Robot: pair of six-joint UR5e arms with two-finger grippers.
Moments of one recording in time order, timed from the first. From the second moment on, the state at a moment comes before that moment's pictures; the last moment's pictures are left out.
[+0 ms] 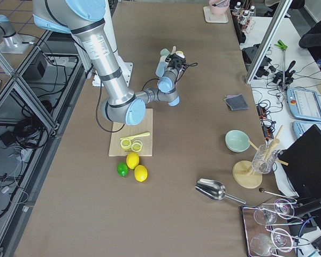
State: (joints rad) left arm -1.71 -1.69 -1.44 -1.36 -2.28 0.25; right arm 0.55 -0.99 1.14 0.51 1.72 0.68
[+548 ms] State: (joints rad) left arm -1.71 -1.64 -1.47 -1.41 -2.37 0.27; right arm 0.55 -0.99 1.14 0.51 1.72 0.68
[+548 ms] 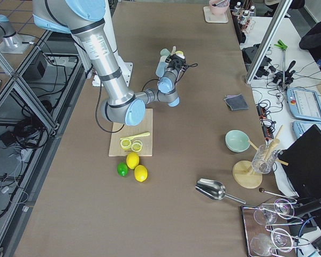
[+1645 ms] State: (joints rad) left arm -1.70 -1.61 -1.50 -1.41 -2.44 0.10; right arm 0.55 -1.00 1.13 0.52 1.72 0.68
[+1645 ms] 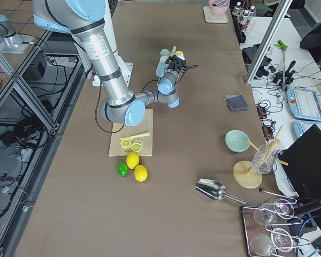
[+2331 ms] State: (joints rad) left arm -1.70 -1.60 -1.50 -1.41 -2.44 0.10; right arm 0.55 -1.00 1.14 0.54 1.71 0.69
